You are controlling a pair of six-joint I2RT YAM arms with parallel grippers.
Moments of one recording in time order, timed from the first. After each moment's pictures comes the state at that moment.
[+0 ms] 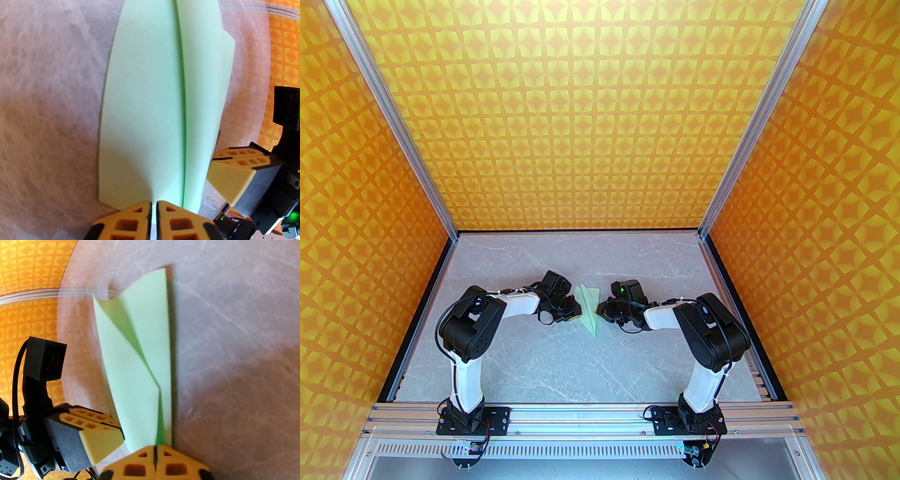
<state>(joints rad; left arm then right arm) -0.54 1.99 1.12 -0.15 0.56 -0.80 0.40 1.82 0.75 0.26 -0.54 0.87</state>
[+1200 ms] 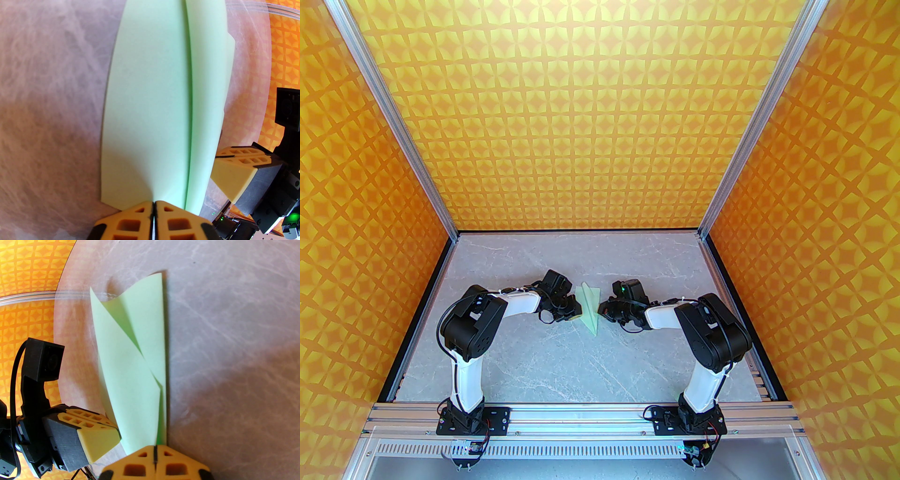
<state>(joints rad) -0.54 2.00 1.14 -0.16 0.56 -0.80 0.38 1.82 0.75 0.25 -0.52 0.85</state>
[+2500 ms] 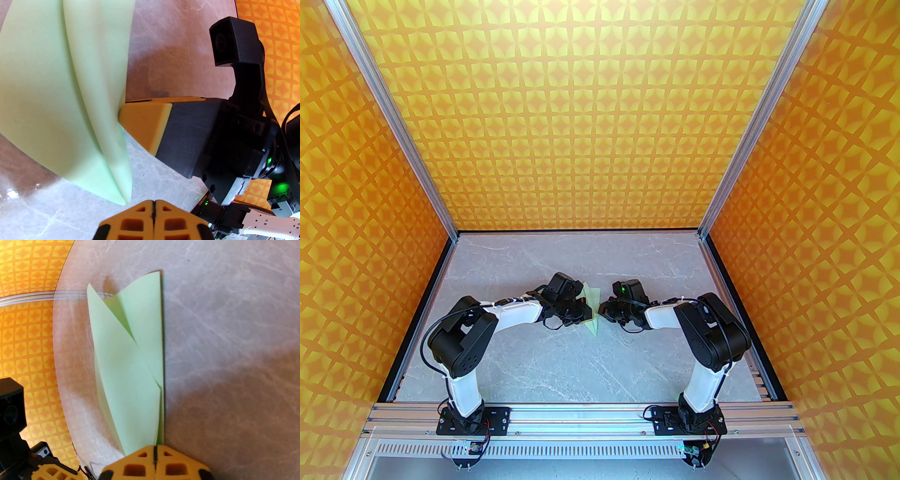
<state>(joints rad) -0.66 1.86 1.07 -0.07 0.58 -0.90 0.38 1.83 0.75 0.25 -0.52 0.85</state>
